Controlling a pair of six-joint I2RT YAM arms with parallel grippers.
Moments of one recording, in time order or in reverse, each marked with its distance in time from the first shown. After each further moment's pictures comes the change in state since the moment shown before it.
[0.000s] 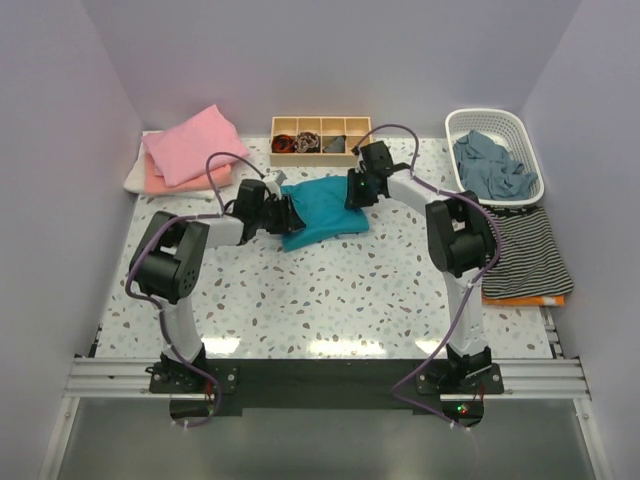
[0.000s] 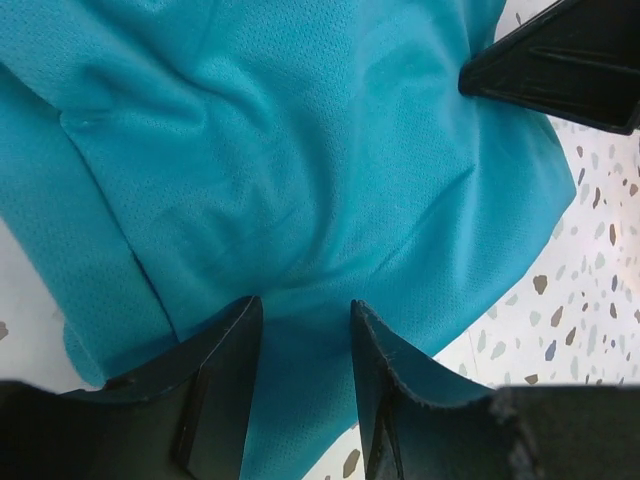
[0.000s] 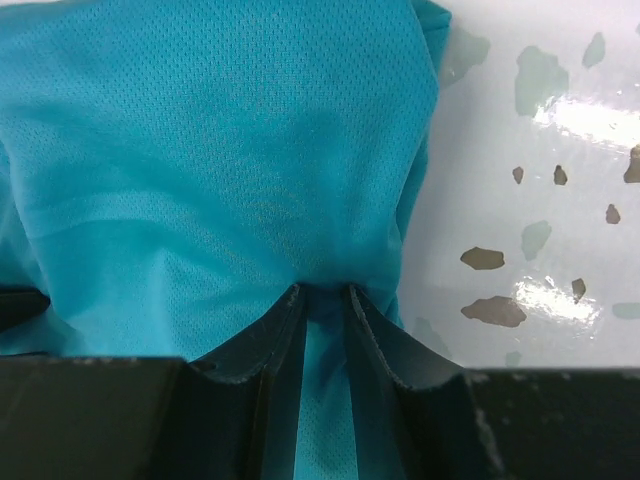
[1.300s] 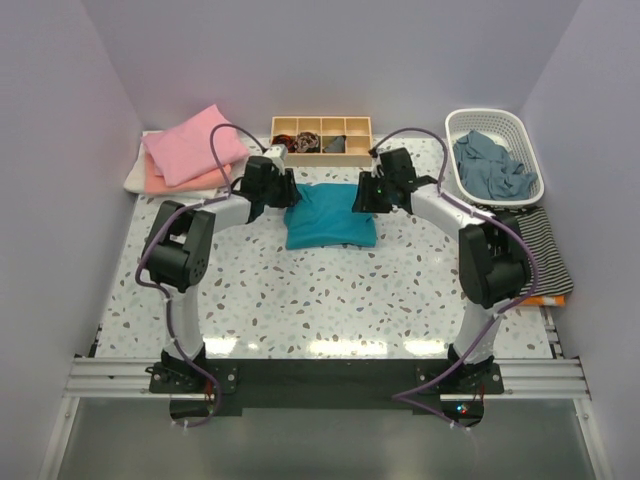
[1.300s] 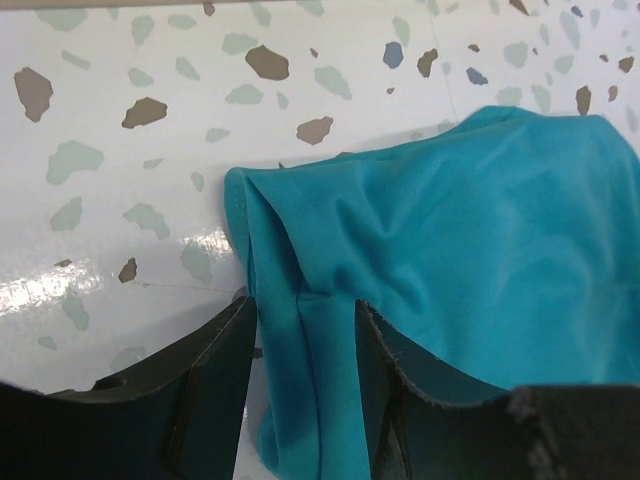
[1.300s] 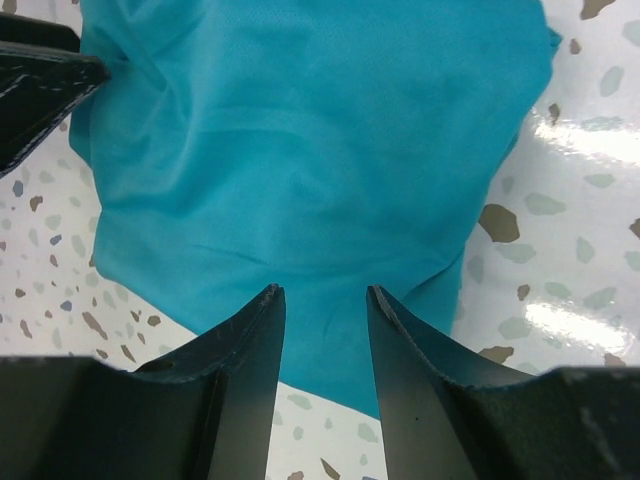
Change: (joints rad) left arm 0.000 0.106 0.263 -0.072 -0.231 0.122; right arm -0.011 -0.354 -0.344 0.089 -0.014 0.055
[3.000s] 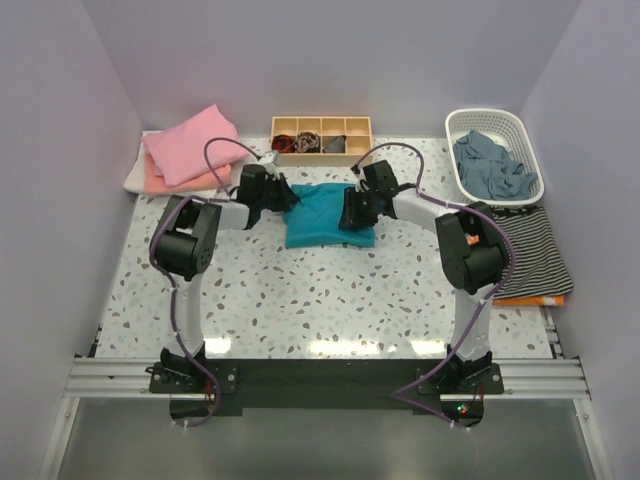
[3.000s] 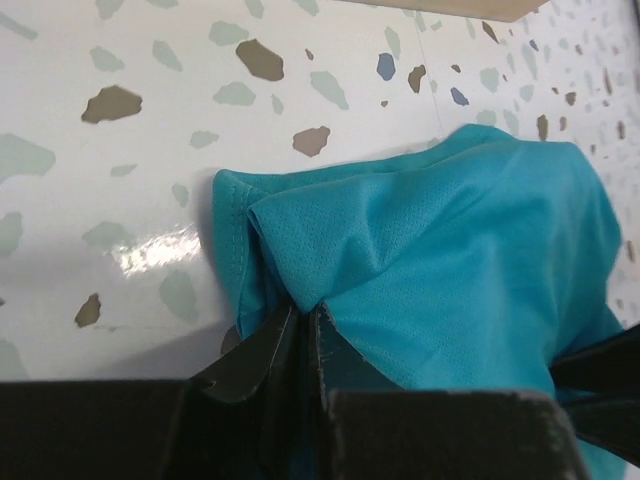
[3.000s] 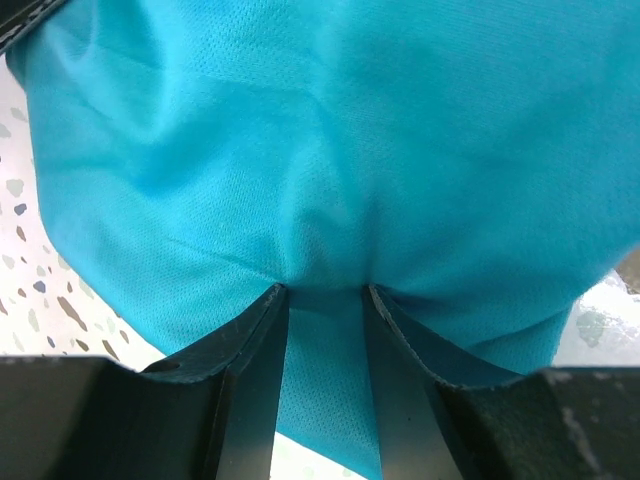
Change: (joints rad) left arm 0.025 0.127 -0.014 0.197 0.101 -0.102; right arm 0.052 0.159 0.016 0.037 -0.092 0.006
